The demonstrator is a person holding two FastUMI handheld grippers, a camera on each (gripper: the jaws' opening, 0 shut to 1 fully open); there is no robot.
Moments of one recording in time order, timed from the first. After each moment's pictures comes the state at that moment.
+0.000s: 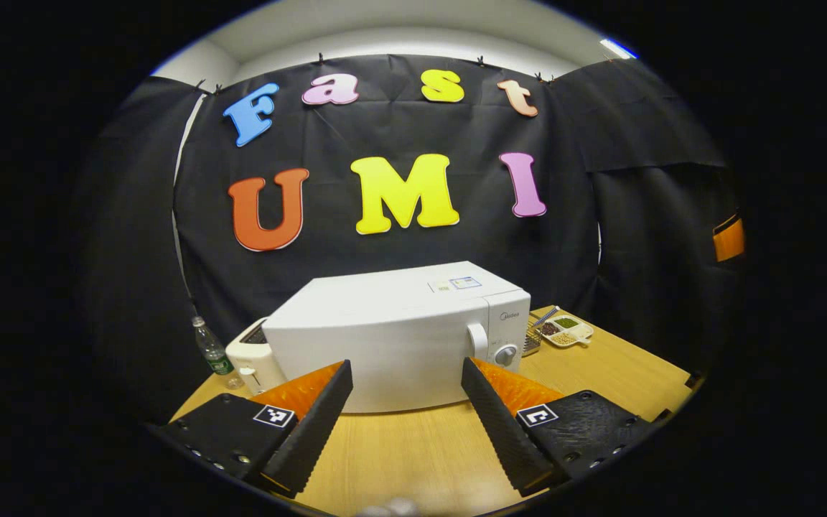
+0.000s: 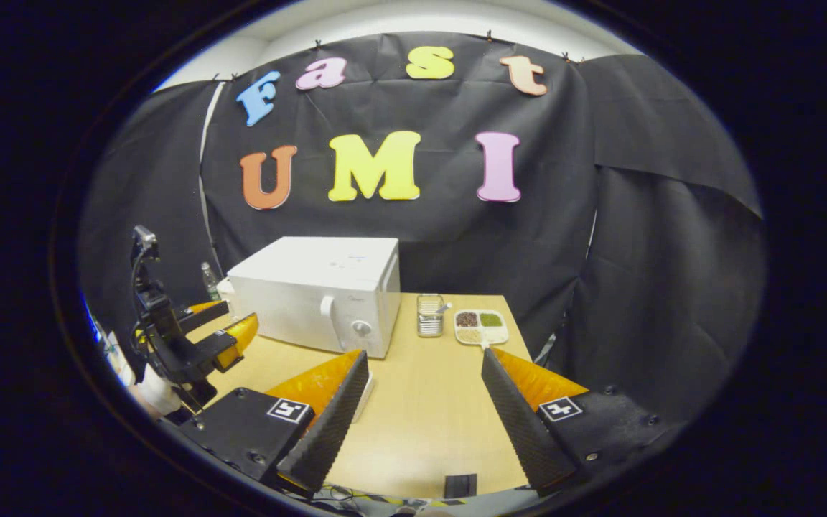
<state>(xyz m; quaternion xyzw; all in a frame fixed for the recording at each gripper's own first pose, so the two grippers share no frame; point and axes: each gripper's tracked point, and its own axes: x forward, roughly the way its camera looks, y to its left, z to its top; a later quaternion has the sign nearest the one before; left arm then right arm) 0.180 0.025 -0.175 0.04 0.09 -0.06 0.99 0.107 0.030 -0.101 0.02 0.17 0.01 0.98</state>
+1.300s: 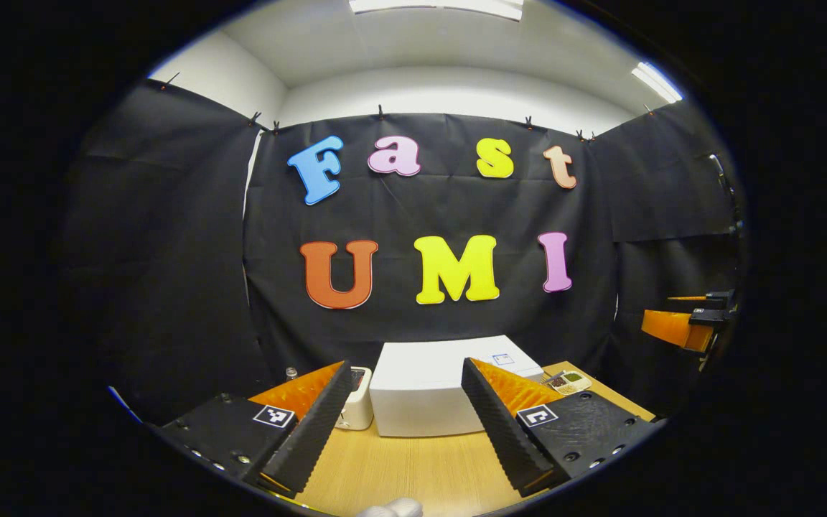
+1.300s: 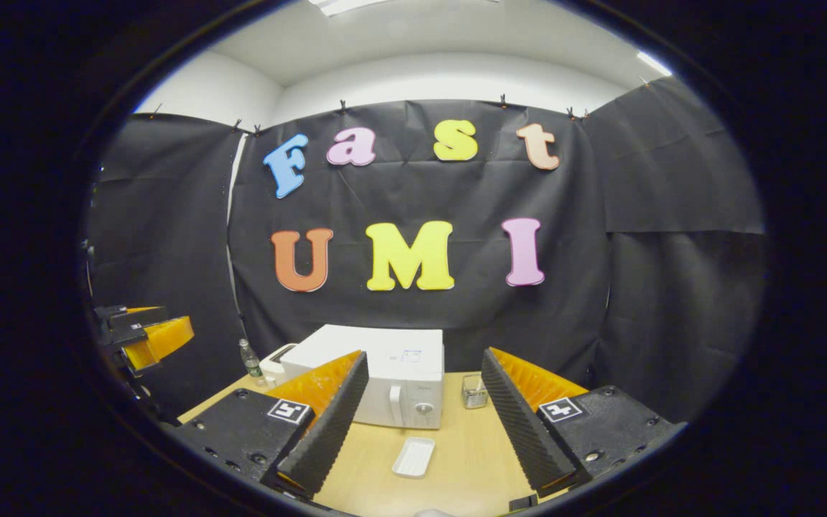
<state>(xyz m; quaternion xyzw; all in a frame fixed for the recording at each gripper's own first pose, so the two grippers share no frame) 0.082 0.125 0.008 0.00 0.02 0.01 1.00 0.105 0.121 0.023 0.04 0.01 0.01 1.00</state>
